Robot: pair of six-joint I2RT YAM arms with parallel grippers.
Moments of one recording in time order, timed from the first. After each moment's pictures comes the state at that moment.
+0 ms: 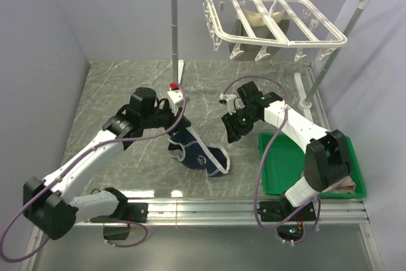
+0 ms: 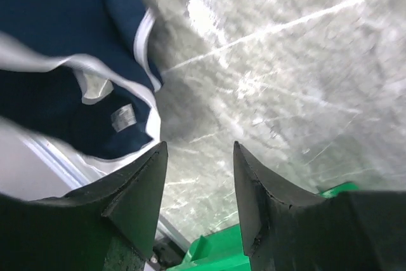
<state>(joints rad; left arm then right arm) -0.59 1.12 0.99 -0.32 0.53 0.13 0.45 1.55 1.17 -0.84 -0.42 -0.19</state>
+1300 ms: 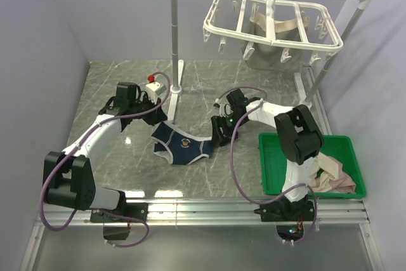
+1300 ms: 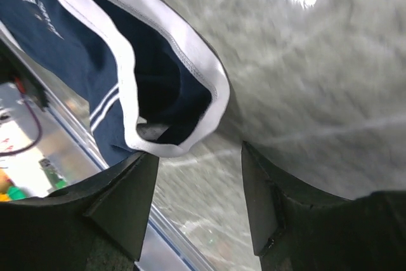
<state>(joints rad) -0.19 1.37 0.94 -0.30 0.63 0.20 0.45 1.90 1.17 -0.57 -0.64 0.16</state>
